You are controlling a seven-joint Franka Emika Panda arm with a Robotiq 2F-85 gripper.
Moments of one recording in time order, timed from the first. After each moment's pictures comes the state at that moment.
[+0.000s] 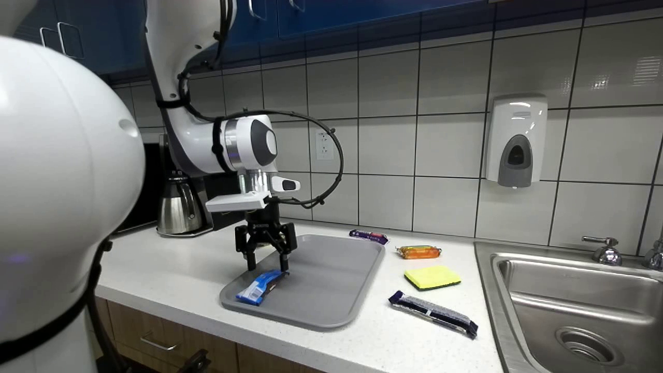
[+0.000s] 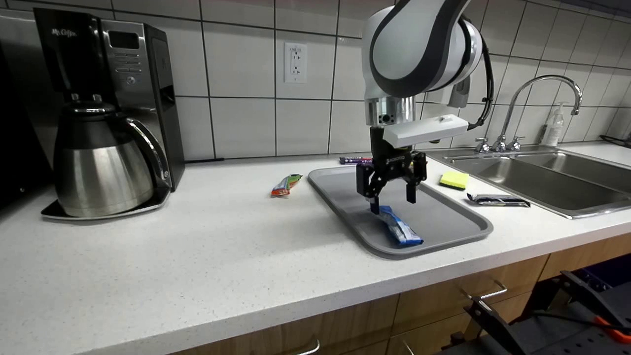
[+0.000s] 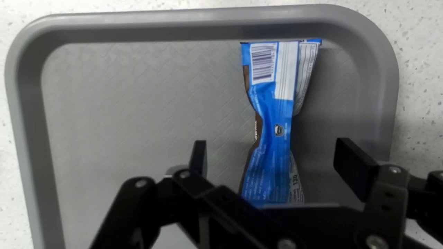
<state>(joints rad) 0.18 0.18 0.06 -2.48 -0.20 2.49 0.32</state>
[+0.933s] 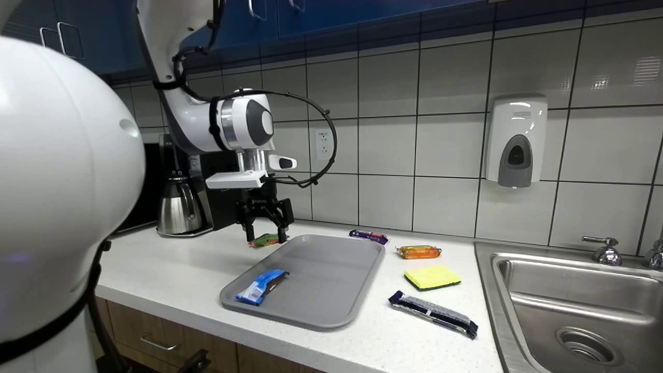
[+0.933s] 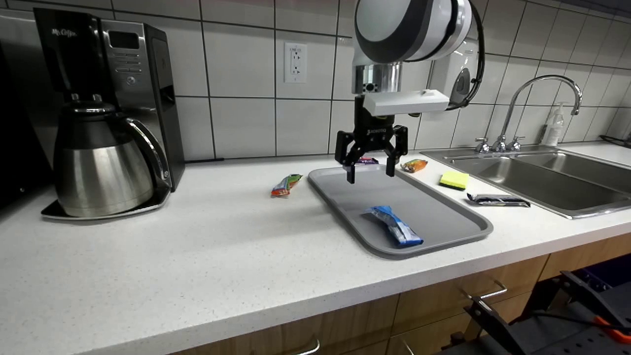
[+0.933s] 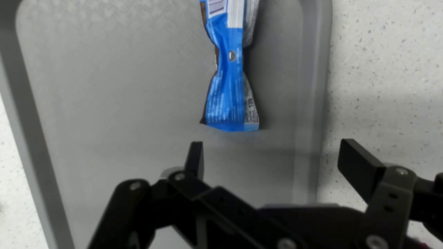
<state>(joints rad) 0.19 0.13 0.09 -2.41 -0.14 2.49 0.32</state>
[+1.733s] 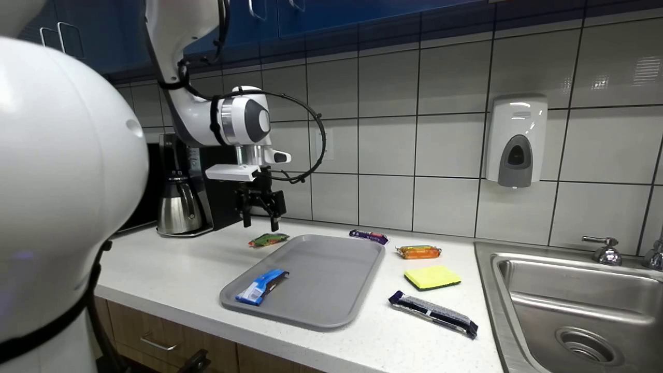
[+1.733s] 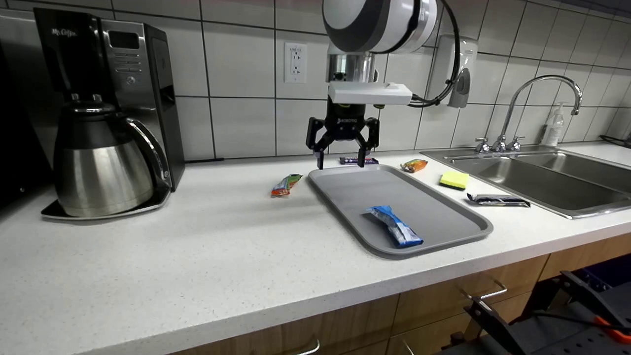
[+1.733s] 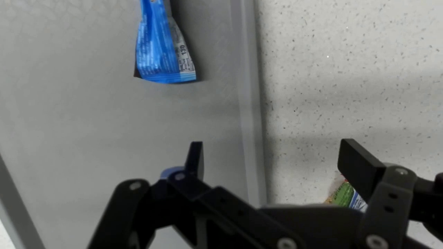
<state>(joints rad) 0.22 0.21 0.11 -2.26 -0.07 2.49 0.39</state>
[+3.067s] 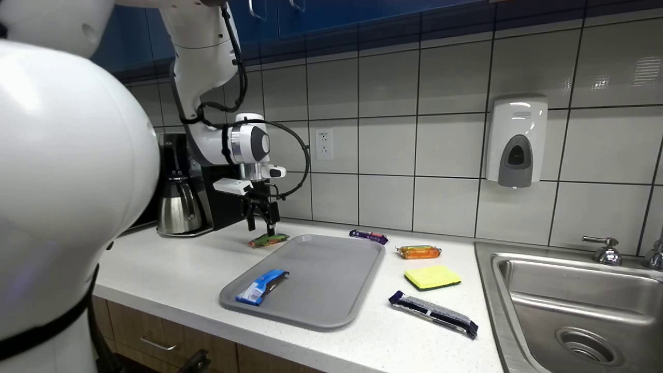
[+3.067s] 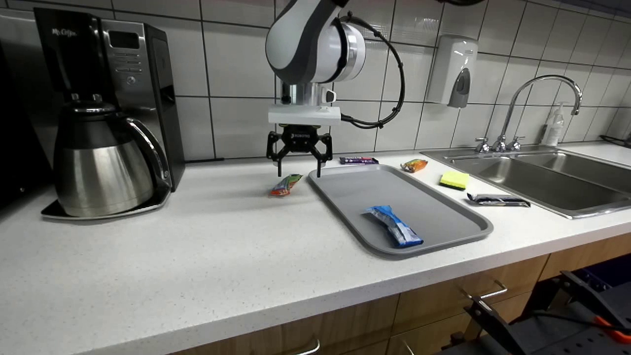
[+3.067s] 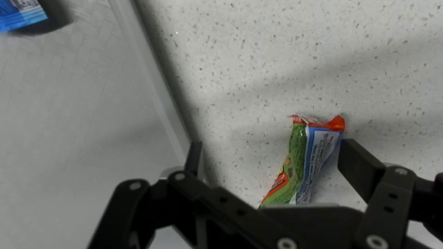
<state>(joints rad) 0.35 0.55 0.04 -1.87 -0.08 2.44 0.65</state>
